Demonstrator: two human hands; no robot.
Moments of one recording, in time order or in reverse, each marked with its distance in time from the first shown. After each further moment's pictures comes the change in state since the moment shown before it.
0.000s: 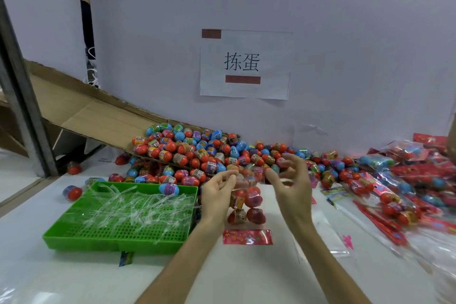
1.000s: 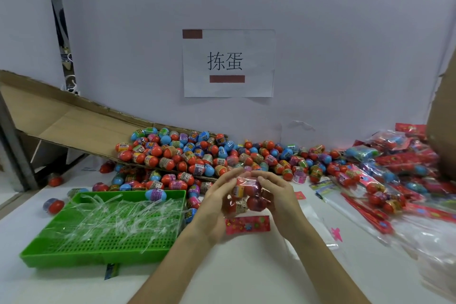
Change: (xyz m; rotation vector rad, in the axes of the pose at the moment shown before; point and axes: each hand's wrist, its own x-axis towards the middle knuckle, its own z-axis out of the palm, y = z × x) left_hand 0.002 -0.009 0.004 -0.428 -0.400 -0.271; right_hand -0.004 0.004 -0.013 0.468 -0.257 0.560
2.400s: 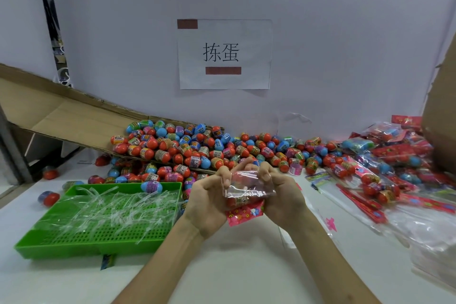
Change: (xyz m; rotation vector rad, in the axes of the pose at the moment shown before) left_hand -0.027 0.017 0.014 -0.161 -0.241 -0.014; right_hand -0.010 -0.013 -0.004 0.460 -0.352 0.148
